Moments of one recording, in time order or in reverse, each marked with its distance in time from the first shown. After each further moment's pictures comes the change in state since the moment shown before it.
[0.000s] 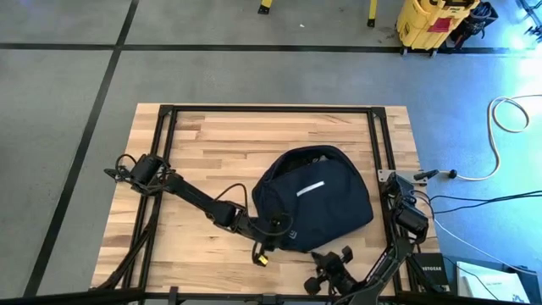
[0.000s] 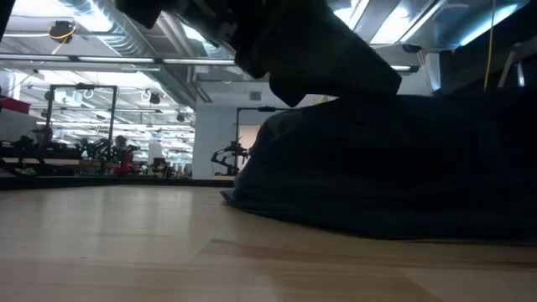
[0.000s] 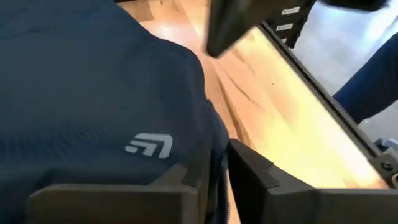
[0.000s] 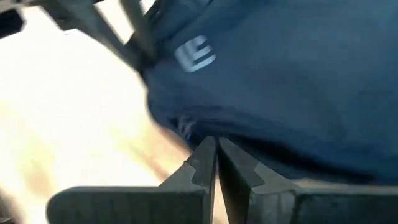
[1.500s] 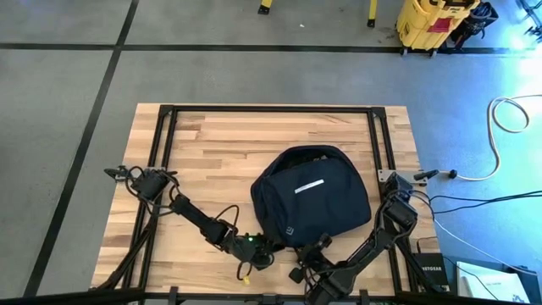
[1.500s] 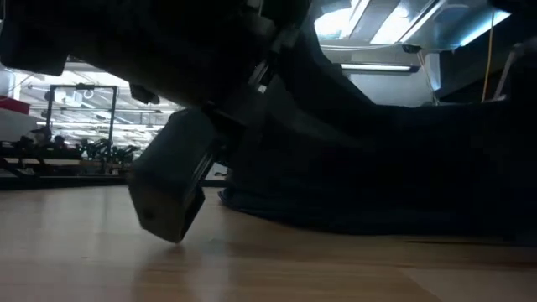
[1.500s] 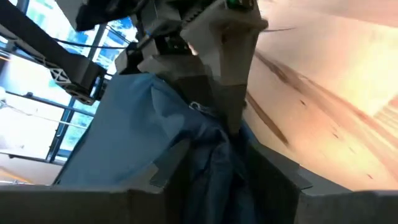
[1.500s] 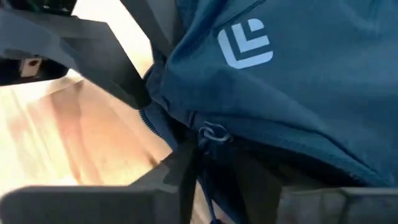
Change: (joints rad) left arm -0.144 0.148 -0.108 0.397 -0.476 0.816; right arm -0.147 0.000 -0.236 0.485 0.095 -0.527
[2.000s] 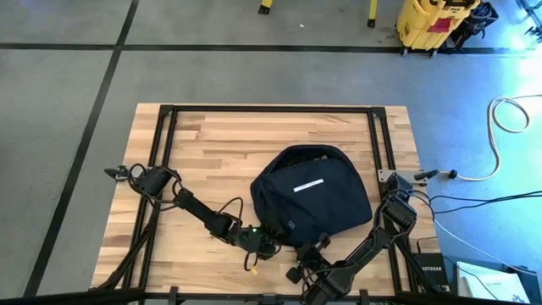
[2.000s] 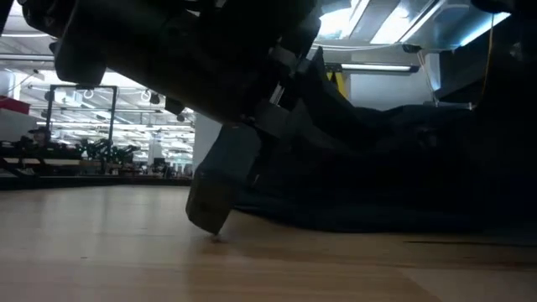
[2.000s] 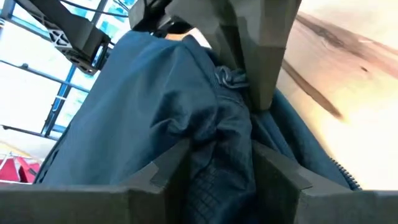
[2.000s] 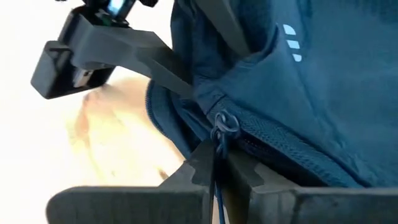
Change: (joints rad) left arm 0.070 0.000 0.001 -0.042 0.006 -0.068; right arm 0.001 0.001 0.029 -0.001 -0.009 0.013
